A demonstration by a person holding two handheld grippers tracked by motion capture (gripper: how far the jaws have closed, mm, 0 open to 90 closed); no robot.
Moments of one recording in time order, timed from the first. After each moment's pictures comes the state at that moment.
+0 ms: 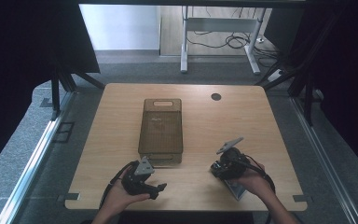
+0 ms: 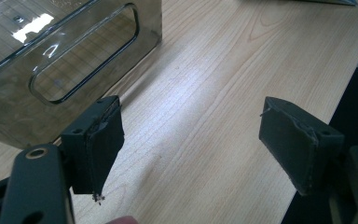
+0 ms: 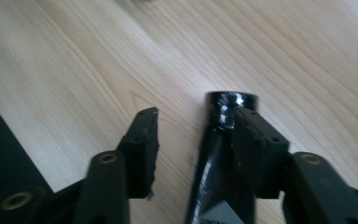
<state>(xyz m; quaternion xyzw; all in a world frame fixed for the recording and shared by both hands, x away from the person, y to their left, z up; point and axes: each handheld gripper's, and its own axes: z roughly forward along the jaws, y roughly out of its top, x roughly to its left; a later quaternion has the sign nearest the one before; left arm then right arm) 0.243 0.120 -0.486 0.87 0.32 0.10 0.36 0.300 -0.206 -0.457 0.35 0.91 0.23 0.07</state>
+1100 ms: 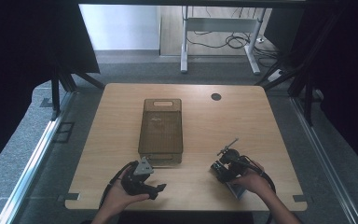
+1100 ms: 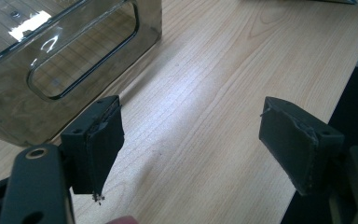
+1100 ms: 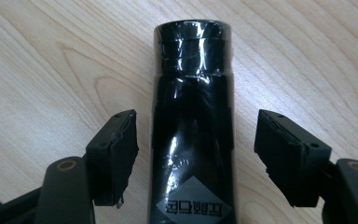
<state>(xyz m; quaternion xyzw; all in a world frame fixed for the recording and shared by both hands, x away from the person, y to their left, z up) 0.244 0.122 -0.488 0.87 0.32 0.09 0.36 0.315 -0.209 -0.490 0.40 0.91 0.12 0.05</state>
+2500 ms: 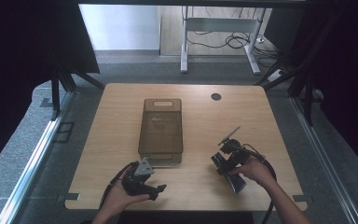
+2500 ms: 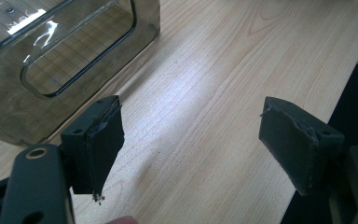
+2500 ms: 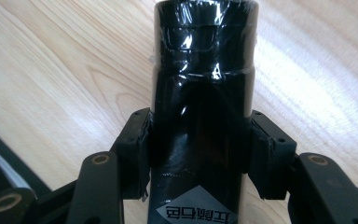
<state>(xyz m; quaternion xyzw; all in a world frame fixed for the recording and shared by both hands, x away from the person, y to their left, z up) 0.244 0.121 -0.490 0.88 0.31 0.09 0.36 0.344 -0.213 -0.469 0.41 0.90 0.13 -0.03</state>
